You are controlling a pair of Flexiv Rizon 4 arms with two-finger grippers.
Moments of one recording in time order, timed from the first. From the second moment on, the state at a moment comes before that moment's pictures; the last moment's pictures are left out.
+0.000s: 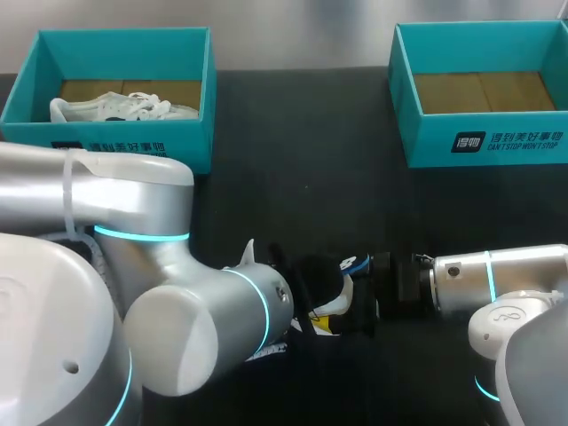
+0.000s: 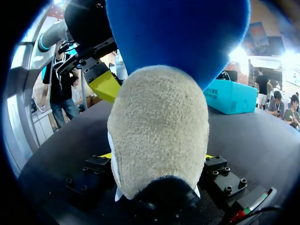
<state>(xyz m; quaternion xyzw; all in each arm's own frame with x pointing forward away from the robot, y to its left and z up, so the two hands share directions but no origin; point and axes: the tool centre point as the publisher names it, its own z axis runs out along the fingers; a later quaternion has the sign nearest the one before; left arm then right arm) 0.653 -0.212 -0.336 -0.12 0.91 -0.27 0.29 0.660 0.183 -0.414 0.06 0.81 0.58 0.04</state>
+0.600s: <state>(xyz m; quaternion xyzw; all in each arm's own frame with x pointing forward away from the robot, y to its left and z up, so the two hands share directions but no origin) 0.658 -0.213 -0.336 -0.13 0.91 -0.27 0.27 0.660 0.183 -0.414 0.06 0.81 0.58 0.04</state>
